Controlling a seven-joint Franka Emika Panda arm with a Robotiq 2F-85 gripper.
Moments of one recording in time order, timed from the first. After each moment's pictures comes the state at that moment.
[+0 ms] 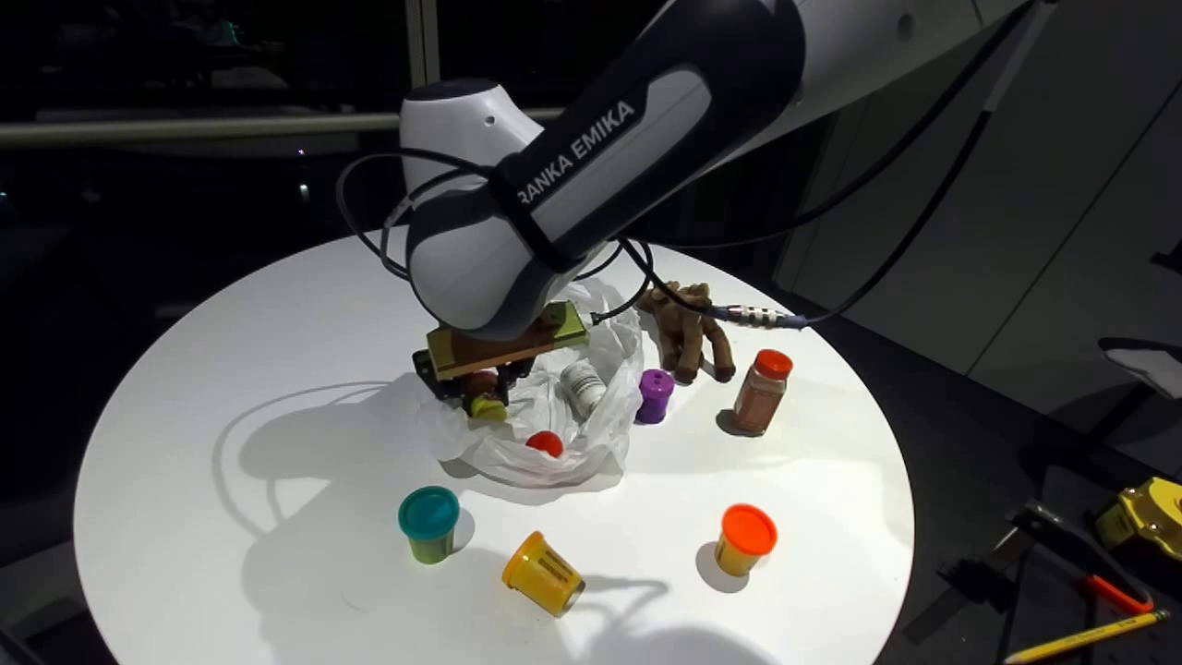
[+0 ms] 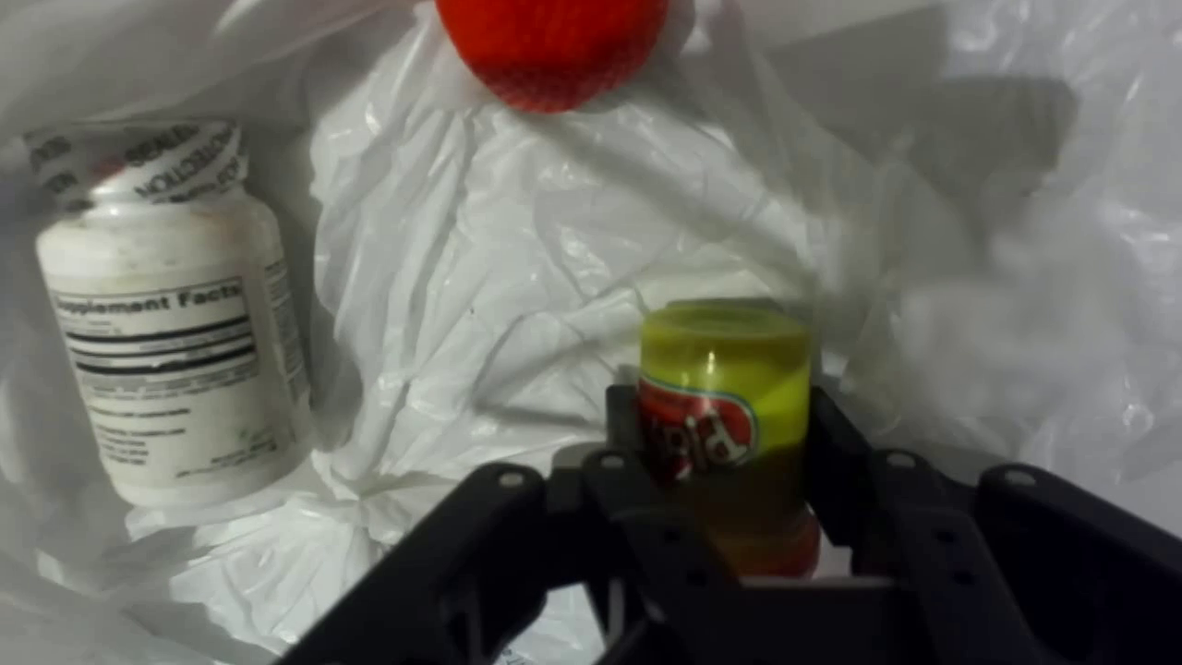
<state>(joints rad) 0.36 1.05 -0.09 -1.32 -0.08 2.39 0.65</state>
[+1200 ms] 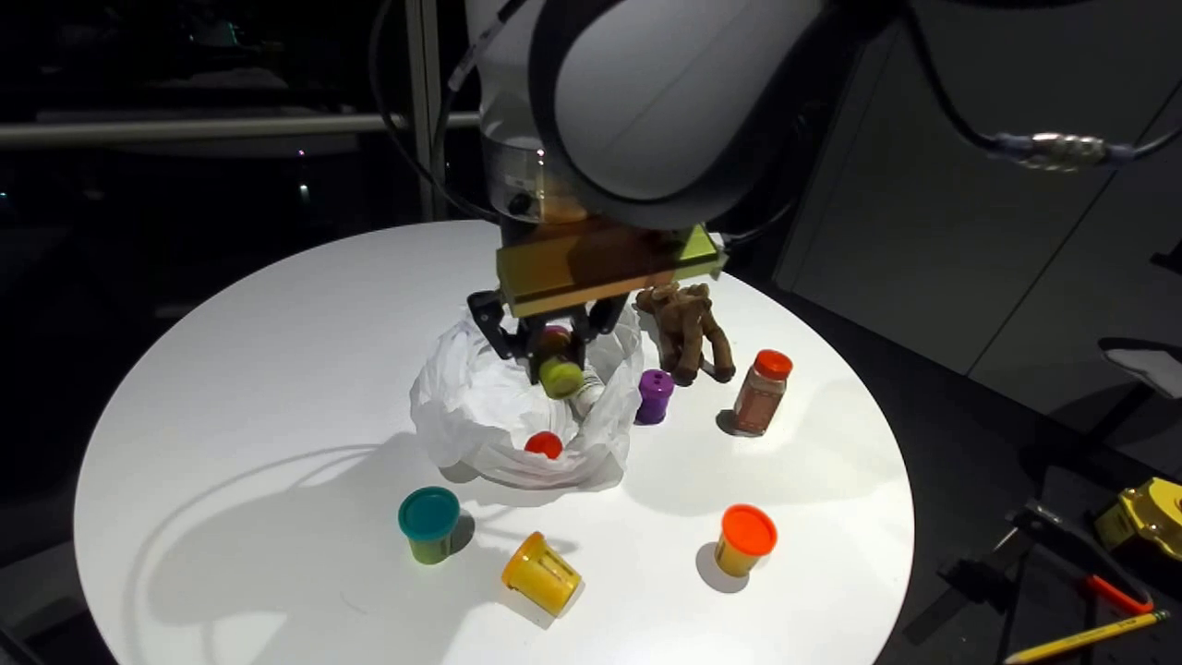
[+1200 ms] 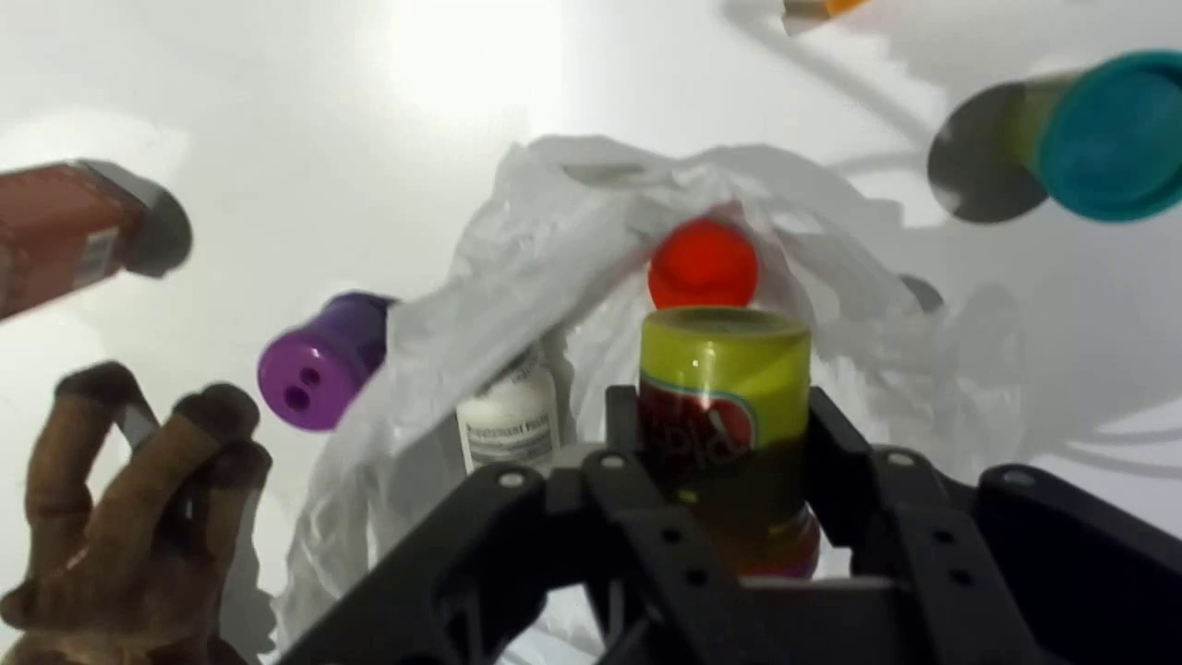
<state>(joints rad) 0.44 0.52 -0.10 -1.91 -0.19 2.43 0.81</state>
